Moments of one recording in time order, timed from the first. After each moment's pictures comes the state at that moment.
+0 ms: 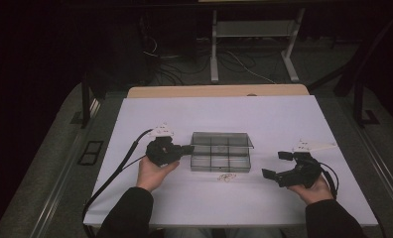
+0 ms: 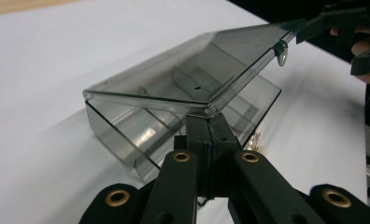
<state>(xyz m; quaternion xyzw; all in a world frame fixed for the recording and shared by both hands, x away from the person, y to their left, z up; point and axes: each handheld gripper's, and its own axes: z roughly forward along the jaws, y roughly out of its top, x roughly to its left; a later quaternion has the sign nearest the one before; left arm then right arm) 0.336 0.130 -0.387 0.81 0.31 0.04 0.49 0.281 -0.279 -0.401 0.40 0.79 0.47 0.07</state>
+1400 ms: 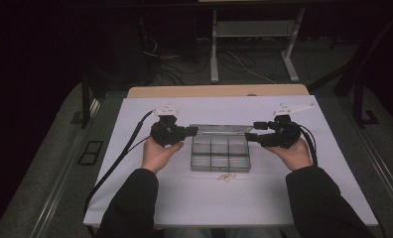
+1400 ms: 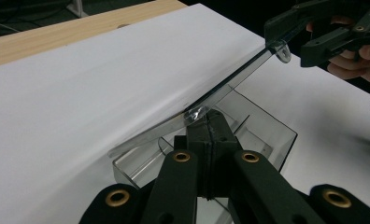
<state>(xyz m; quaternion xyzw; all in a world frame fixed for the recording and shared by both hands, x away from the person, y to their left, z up) 0.374 0.115 -0.355 0.81 0.32 0.05 0.50 0.366 -0.245 -0.363 0.34 0.80 0.49 0.07</state>
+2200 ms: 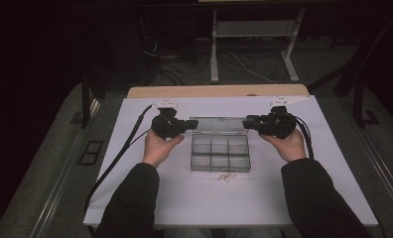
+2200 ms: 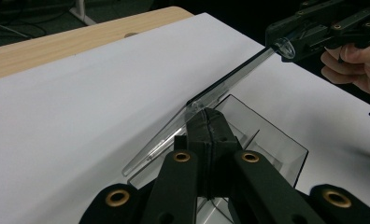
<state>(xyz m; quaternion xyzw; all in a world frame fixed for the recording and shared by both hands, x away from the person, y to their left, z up) 0.394 0.116 -0.353 0.80 0.33 0.05 0.51 0.389 -0.239 -0.357 0.33 0.79 0.51 0.08</state>
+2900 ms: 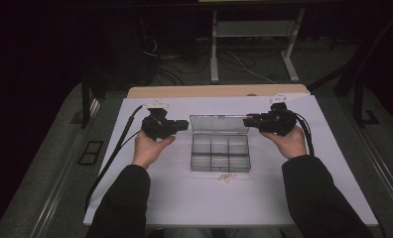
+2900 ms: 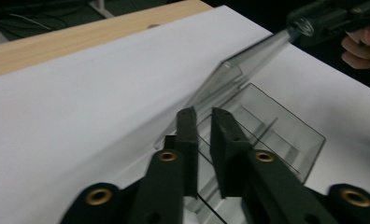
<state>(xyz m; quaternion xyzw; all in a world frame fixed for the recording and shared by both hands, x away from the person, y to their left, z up) 0.390 0.141 -0.350 0.80 0.35 0.07 0.49 0.396 -0.240 -0.353 0.33 0.80 0.50 0.07</state>
